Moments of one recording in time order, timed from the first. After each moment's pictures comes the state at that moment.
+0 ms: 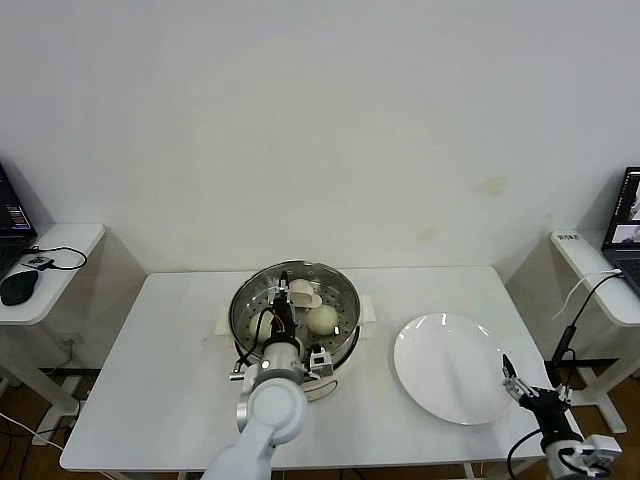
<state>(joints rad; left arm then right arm) 1.02 -1.44 -0.04 -1.84 1.48 0.58 0.28 -1.55 1.36 0.93 1.84 0.50 -0.03 -0.21</state>
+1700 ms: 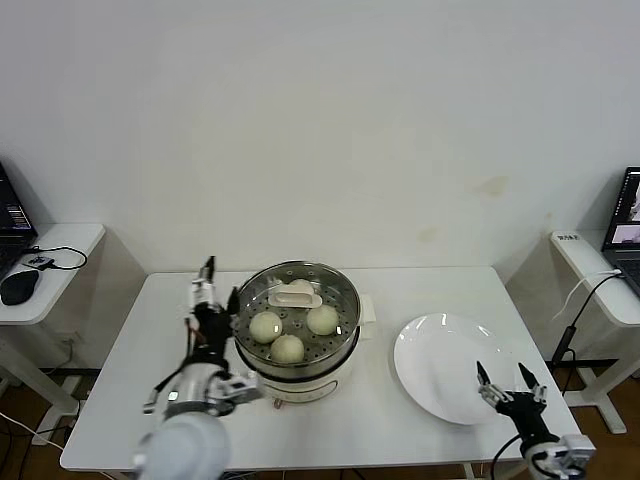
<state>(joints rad) 1.27 -1.27 -0.31 -2.24 1.15 0.50 0.21 -1.61 1.34 0.82 1.94 0.40 -0.07 -0.18</state>
